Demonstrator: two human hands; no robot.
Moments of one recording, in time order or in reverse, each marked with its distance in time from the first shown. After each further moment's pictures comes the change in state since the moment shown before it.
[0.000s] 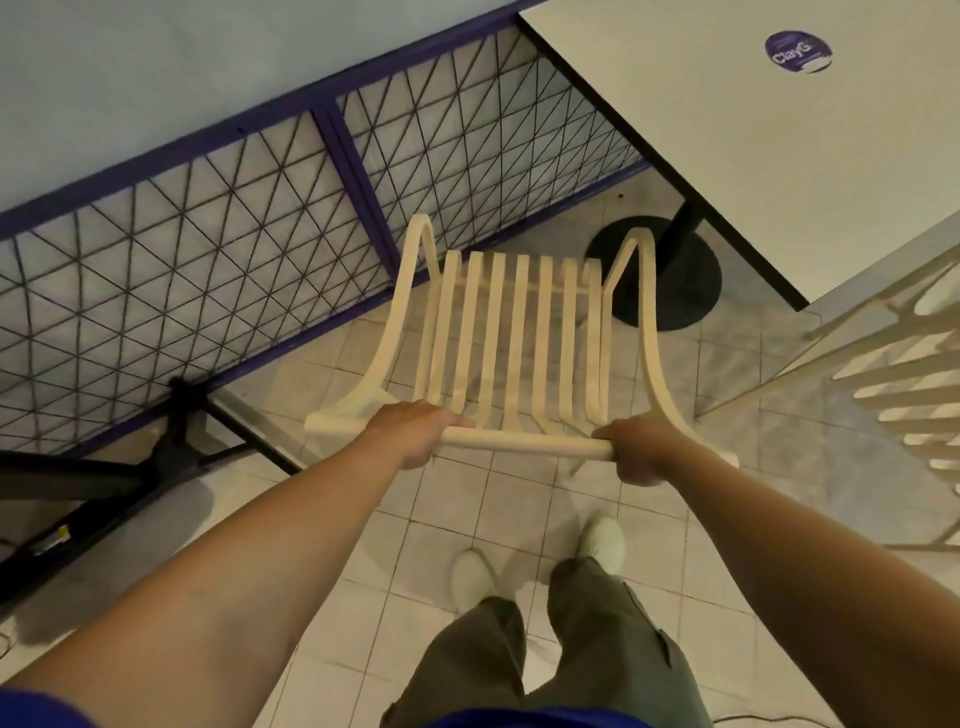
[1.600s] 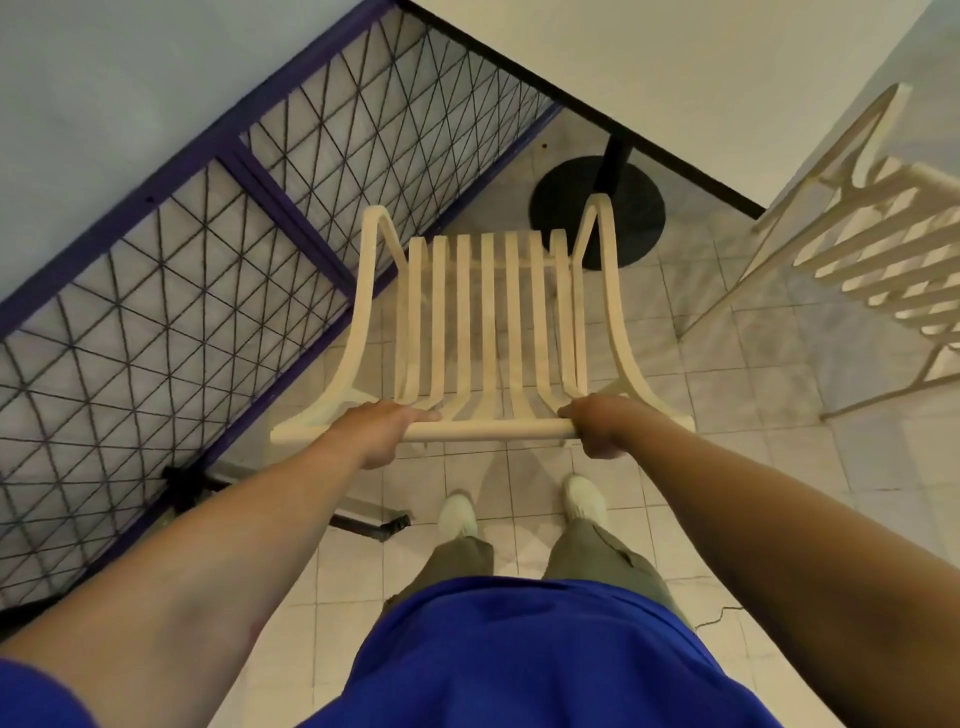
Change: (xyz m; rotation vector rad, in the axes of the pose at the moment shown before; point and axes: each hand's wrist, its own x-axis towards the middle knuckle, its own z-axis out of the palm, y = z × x) left_hand 0.020 -0.093 -0.028 0.186 -0.065 0.134; right_hand 0.008 -0.089 -0.008 0.187 -0.045 0.124
